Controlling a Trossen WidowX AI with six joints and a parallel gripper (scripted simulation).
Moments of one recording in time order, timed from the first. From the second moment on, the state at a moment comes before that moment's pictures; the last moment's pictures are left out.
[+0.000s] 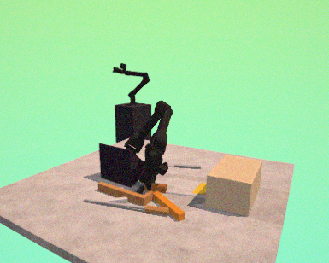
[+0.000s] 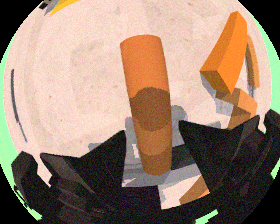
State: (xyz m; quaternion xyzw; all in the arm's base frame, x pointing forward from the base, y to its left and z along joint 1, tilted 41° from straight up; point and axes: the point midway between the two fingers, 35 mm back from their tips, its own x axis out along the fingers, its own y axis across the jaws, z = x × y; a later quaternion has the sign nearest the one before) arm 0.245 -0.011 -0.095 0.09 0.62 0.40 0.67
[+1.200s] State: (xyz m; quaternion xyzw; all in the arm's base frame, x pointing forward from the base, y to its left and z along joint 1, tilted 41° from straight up) arm 0.257 -0.005 -0.093 0.09 0.62 0.40 0.67
